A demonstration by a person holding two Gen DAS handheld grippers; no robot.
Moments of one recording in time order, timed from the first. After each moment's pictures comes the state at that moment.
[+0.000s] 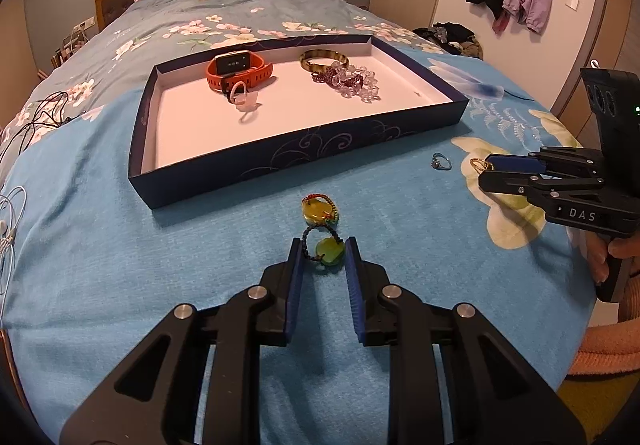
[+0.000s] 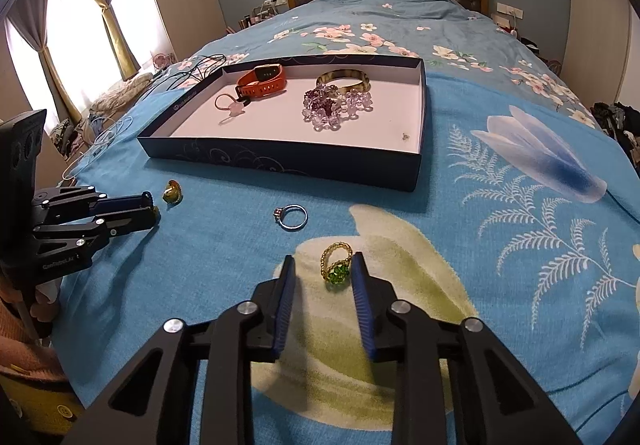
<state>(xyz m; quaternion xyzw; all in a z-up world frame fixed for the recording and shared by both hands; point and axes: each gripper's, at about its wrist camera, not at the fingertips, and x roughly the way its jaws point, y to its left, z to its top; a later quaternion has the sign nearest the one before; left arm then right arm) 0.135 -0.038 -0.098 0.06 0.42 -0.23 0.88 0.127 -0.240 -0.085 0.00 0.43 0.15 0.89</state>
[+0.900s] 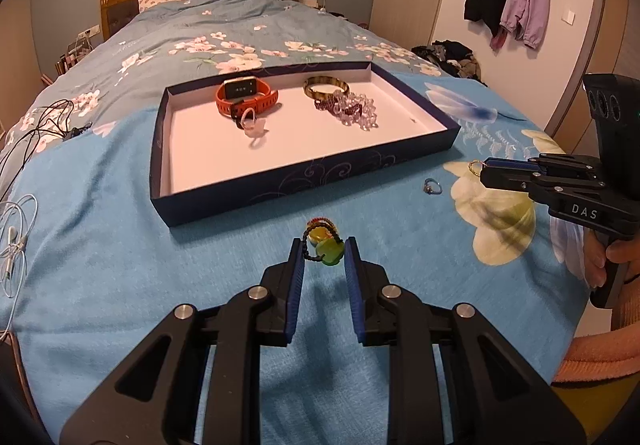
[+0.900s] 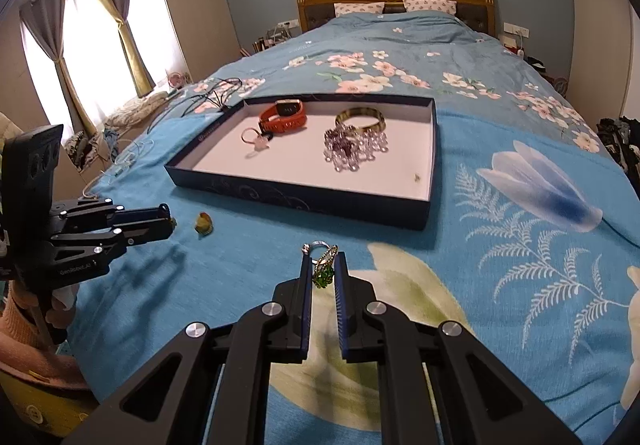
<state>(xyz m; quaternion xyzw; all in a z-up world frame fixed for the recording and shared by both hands) 0.127 -0.029 -0.077 0.05 0.39 -0.23 0.89 0.119 -0.237 -0.056 0.01 0.39 0.18 0.90</state>
